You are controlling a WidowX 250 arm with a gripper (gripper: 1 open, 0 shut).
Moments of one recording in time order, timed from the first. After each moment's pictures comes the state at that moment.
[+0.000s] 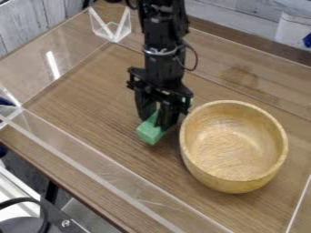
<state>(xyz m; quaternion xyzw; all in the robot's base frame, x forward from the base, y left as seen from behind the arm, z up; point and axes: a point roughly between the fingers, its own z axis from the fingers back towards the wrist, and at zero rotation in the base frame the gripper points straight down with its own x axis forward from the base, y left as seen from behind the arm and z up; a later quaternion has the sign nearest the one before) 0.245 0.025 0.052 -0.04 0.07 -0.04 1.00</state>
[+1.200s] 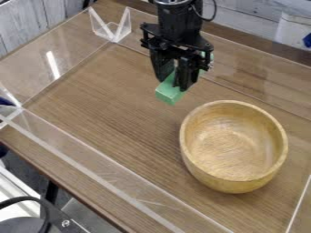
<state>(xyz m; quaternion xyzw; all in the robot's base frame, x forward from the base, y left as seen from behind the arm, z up) 0.272 0.009 0.104 -0.04 0.00 -0.06 1.00</state>
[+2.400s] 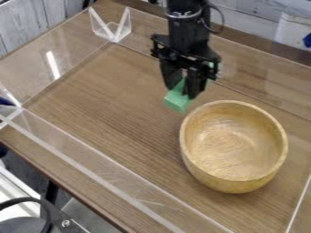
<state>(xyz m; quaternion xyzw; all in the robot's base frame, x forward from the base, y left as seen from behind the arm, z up) 0.280 -0.011 0.090 -0.04 0.00 -0.08 1.00</state>
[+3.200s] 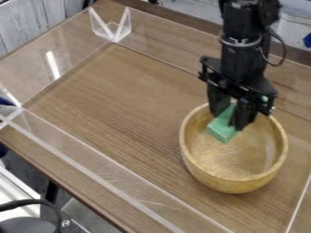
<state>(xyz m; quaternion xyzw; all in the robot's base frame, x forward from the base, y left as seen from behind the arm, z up) 0.268 -0.078 0.080 -0.05 0.01 -0.15 0.99</state>
